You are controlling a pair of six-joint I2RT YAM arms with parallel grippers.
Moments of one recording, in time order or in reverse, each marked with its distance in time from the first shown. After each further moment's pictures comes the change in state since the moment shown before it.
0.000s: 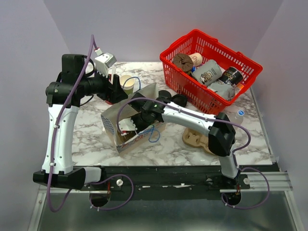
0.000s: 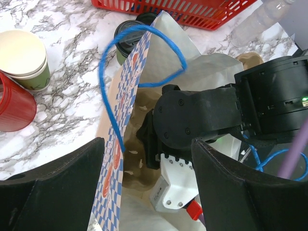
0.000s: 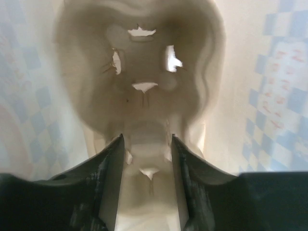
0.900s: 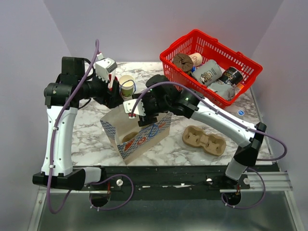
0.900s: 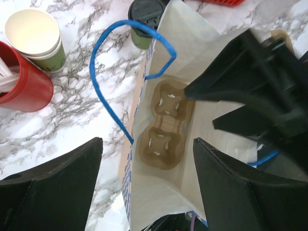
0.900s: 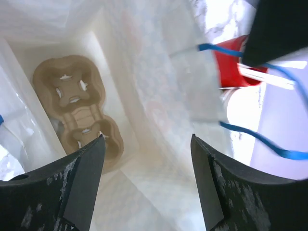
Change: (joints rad) left arm 0.000 -0.005 0.024 -0.102 -0.081 0.105; right arm -0.011 -0.307 0.044 0.008 -0.002 0.180
